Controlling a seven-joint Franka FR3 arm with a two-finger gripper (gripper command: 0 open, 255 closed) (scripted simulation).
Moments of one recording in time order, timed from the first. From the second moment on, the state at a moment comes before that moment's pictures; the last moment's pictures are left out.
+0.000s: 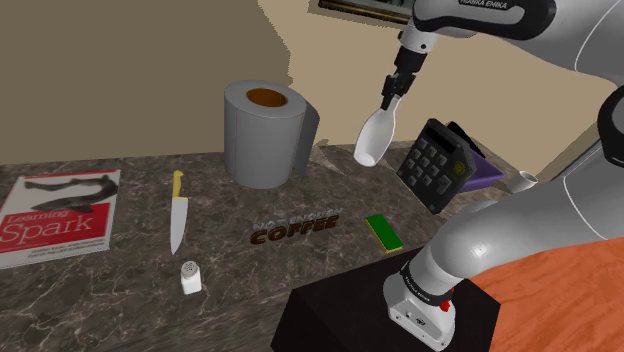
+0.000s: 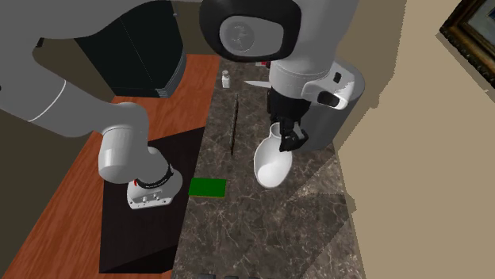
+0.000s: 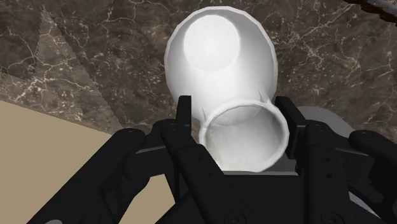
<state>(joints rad) -0.14 -0.41 -0.27 -2.08 -0.09 1.66 -0.35</state>
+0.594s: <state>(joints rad) -0.14 -0.38 -0.26 -1.94 -0.09 1.54 -0.36</state>
